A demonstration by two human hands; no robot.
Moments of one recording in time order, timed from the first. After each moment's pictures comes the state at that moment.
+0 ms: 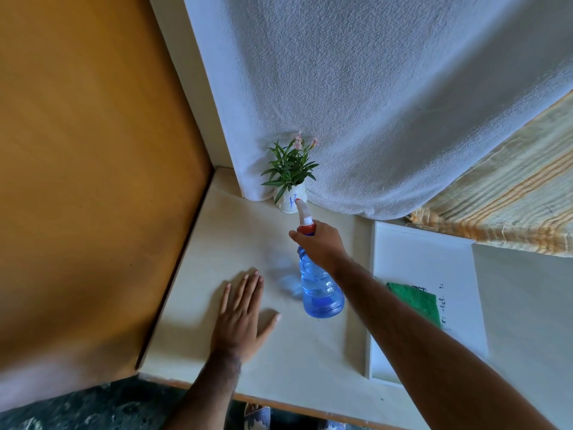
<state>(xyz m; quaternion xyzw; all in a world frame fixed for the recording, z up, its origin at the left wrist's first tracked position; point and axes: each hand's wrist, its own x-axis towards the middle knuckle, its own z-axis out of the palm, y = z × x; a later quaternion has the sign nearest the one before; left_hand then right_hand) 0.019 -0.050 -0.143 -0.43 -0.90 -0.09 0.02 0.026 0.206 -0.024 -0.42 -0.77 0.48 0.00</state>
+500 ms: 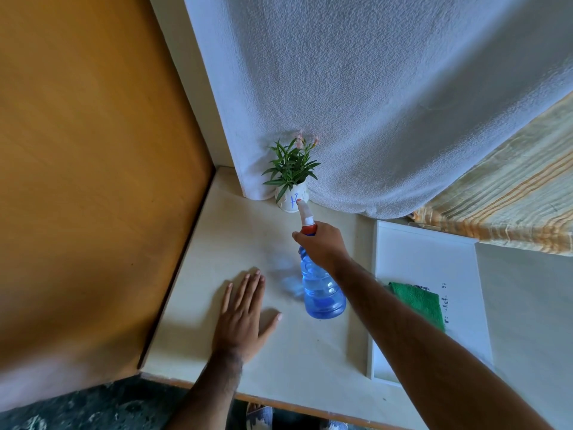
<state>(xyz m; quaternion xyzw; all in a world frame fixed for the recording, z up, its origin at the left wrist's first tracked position) 0.018 -0.049 -0.139 -0.43 -0.90 -0.09 -0.01 0.024 0.205 -0.029 -0.42 -0.78 0.47 0.00</state>
